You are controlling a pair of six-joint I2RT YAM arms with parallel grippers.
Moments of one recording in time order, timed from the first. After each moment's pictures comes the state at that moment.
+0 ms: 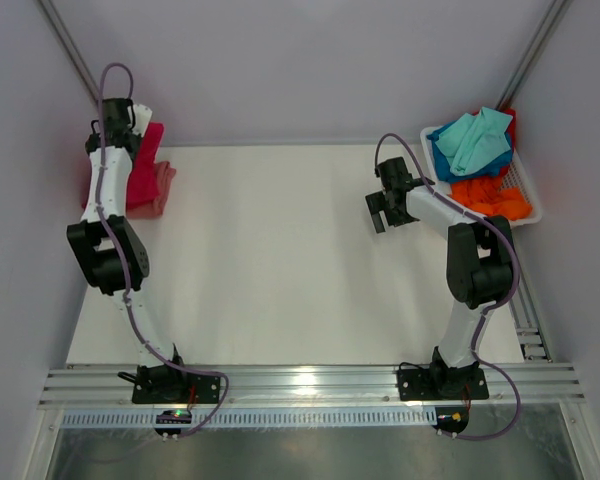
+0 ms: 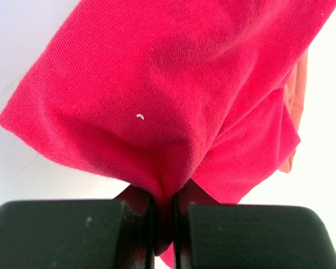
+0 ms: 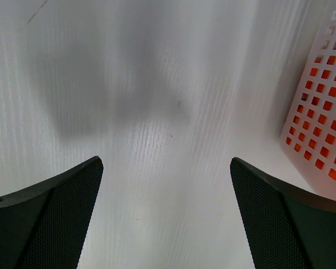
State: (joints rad) left arm 0.20 2.06 2.02 -0.69 -0.28 0.58; right arm 0.24 1.88 1.35 -0.57 0.31 -0.07
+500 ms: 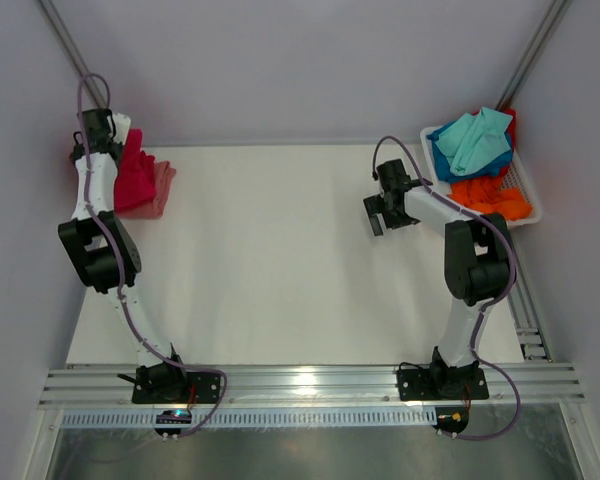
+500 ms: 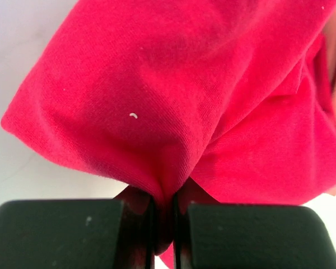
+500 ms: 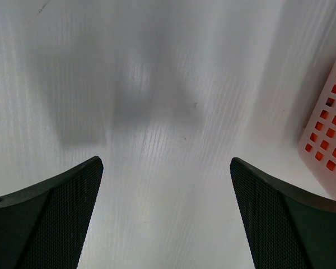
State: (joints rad) left arm 0.30 2.11 2.00 -0.61 -0.25 0.56; right arm 0.24 1.90 1.35 -0.57 0.27 -0.07
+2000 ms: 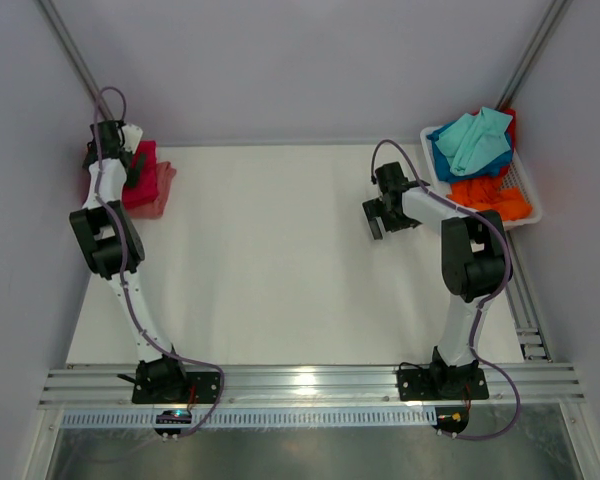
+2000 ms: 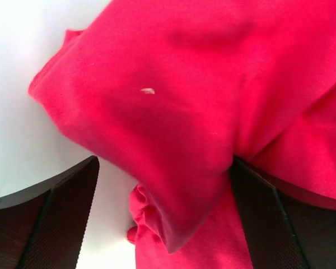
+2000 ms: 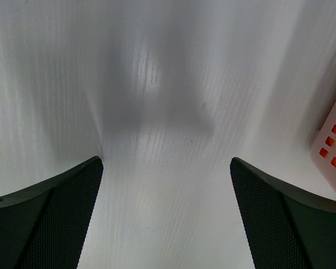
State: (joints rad) left arm 0.31 2.34 2.06 -0.45 -0.19 0.68; right arm 0.24 1.94 1.35 -0.58 0.26 -0.08
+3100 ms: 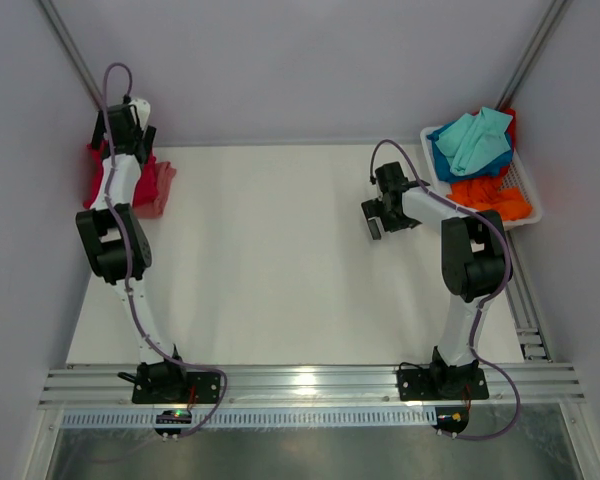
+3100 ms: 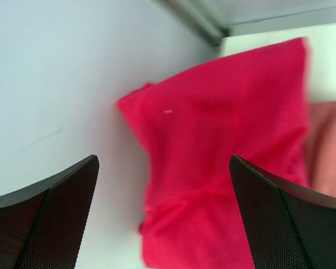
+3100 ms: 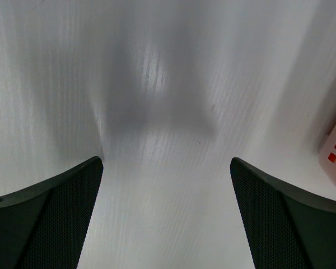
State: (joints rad) left arm 0.21 2.20 1.96 -0.20 -0.37 0.58; right arm 0.24 1.94 1.35 -0.57 0.23 -0.08
